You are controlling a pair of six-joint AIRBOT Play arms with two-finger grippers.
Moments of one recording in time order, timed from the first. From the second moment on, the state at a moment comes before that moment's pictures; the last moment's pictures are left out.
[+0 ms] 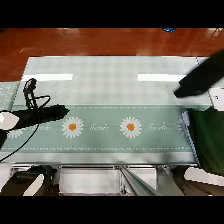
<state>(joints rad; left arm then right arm) -0.07 -0.74 0.54 1.01 -0.84 -1.51 -0.62 -1.40 1.99 -0.94 1.68 1.67</state>
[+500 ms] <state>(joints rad) -0.07 -0.74 0.54 1.01 -0.76 -1.51 -0.92 -1.04 1.55 -1.33 1.77 1.59</state>
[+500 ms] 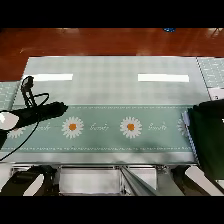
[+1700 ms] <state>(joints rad) -0.12 -1.16 1.42 1.09 -0.85 -1.47 -0.43 -1.21 1.57 -1.17 1.29 1.55</state>
